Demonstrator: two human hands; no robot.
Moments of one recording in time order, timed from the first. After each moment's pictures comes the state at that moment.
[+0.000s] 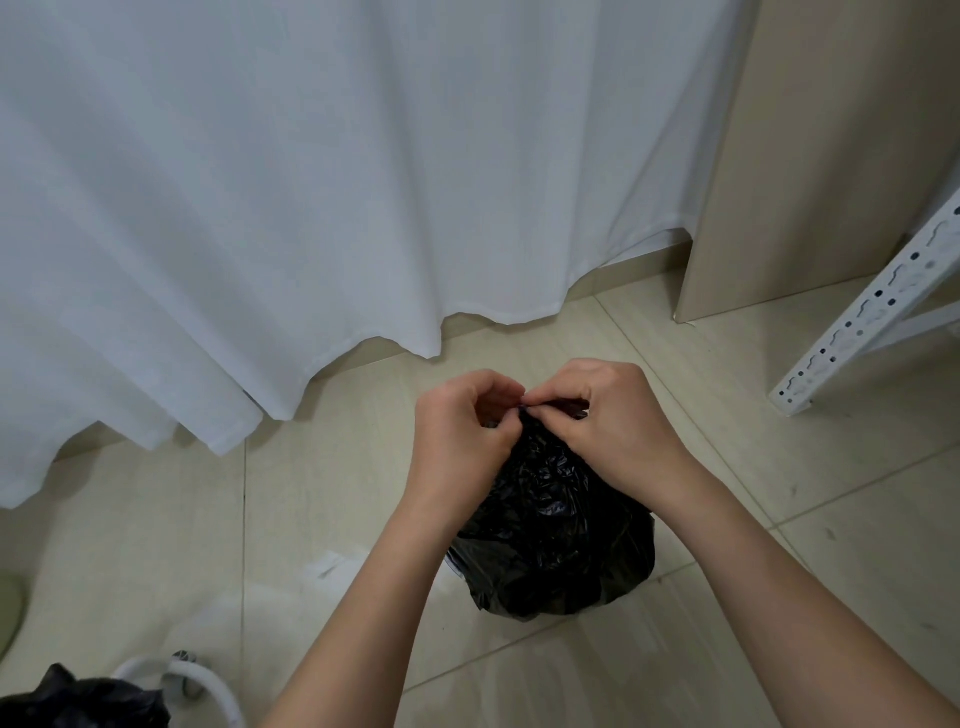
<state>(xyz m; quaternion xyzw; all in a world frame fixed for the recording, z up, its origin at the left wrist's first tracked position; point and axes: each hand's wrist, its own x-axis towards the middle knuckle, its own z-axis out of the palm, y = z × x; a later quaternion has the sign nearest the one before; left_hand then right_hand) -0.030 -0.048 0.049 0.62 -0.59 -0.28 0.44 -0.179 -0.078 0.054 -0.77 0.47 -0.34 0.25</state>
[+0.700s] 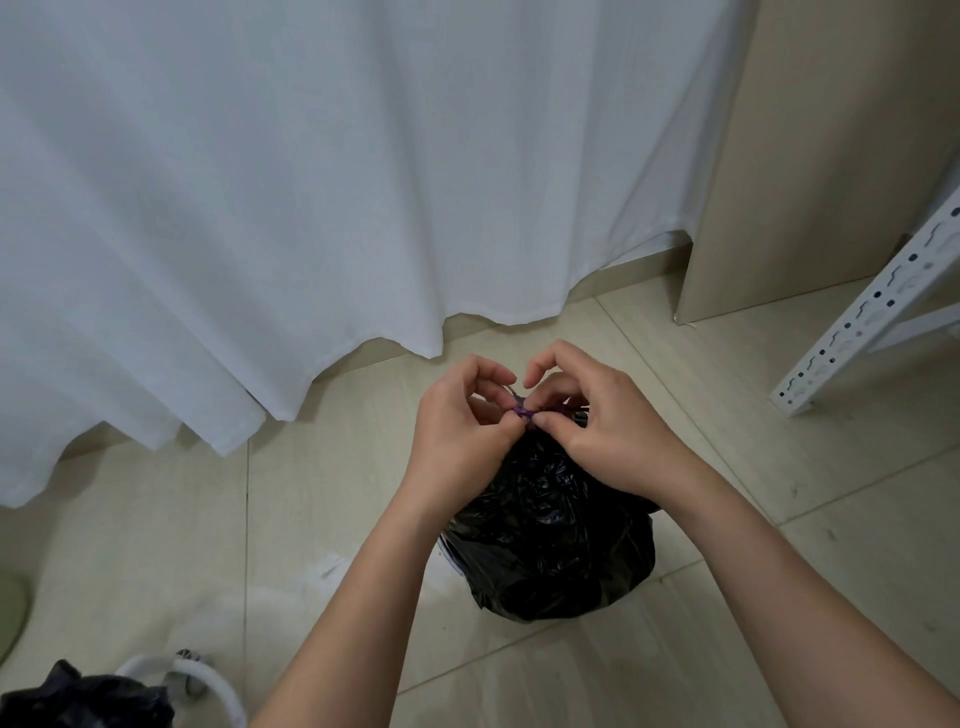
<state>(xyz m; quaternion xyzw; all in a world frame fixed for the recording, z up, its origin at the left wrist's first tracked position) -0.025 -0.047 0.053 0.60 -0.53 -0.39 0.46 -0.181 -0.070 0.063 -0.74 0.44 -0.32 0.39</state>
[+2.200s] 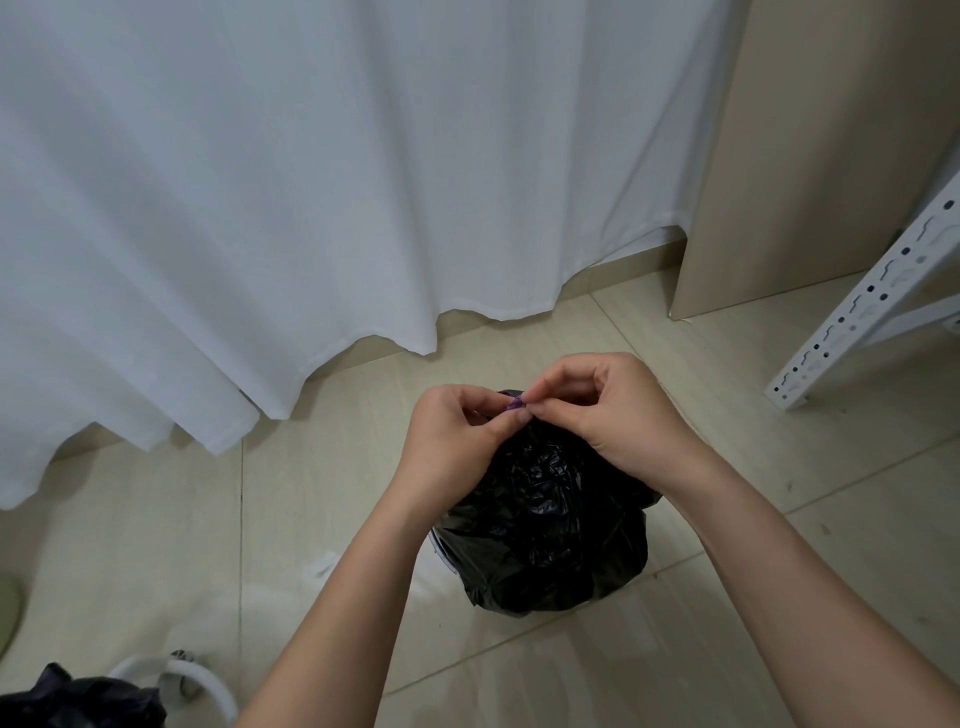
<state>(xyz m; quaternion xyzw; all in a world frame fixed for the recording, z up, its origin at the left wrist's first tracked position) -0.029 -0.046 0.055 0.63 -0.52 -0.43 0.40 -0.189 -0.073 0.063 -0.63 0.45 -0.35 0.52</state>
